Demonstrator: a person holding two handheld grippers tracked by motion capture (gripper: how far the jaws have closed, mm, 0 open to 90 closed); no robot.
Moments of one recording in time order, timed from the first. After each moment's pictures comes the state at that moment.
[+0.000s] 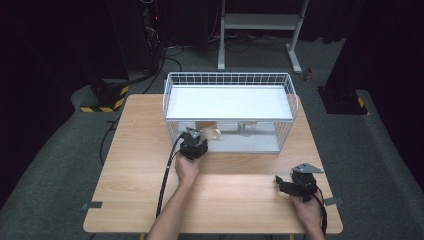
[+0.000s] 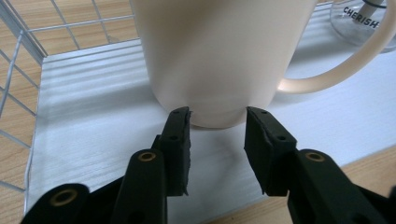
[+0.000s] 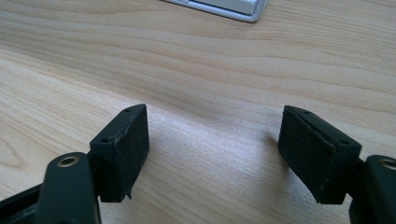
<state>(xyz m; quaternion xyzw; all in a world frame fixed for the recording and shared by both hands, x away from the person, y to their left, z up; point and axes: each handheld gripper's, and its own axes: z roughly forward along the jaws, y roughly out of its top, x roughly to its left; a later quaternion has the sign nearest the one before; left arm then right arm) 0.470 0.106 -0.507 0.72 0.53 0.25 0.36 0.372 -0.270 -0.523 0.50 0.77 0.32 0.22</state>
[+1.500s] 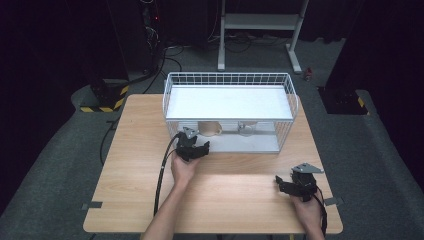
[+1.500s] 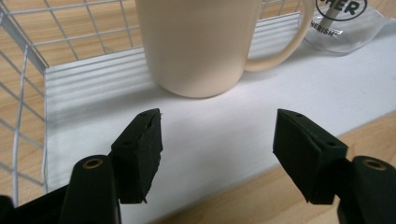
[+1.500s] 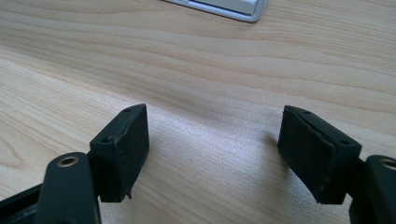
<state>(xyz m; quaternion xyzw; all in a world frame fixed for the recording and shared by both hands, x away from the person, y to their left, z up) 0.453 0.118 -0.487 0.73 0.51 0.23 0.38 0.371 -0.269 -0.523 0.50 0.77 0.32 0.22</state>
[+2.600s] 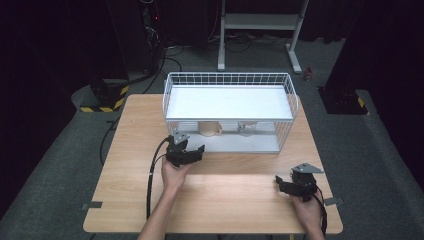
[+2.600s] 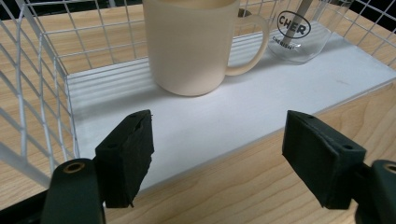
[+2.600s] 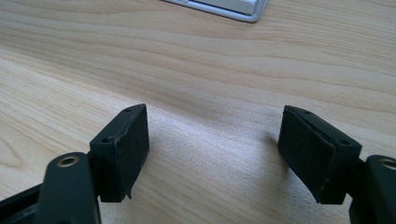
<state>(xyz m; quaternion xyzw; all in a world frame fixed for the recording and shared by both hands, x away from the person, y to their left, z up) 0.420 0.142 -0.462 0.73 0.49 0.23 0.42 0.372 -0.269 -0.523 0.50 0.77 0.32 0.22</state>
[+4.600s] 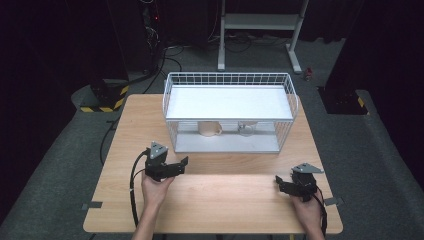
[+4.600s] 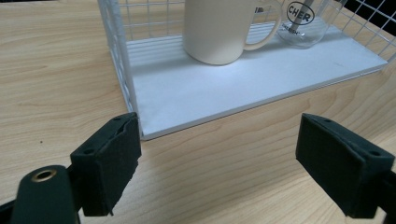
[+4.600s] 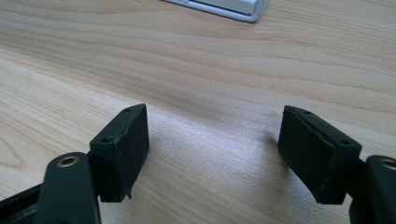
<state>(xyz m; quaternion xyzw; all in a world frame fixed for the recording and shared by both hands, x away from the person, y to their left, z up) 0.368 0.191 -0.456 0.71 0.51 0.22 0.42 0.372 -0.269 -0.523 0.50 0.77 0.32 0.22</state>
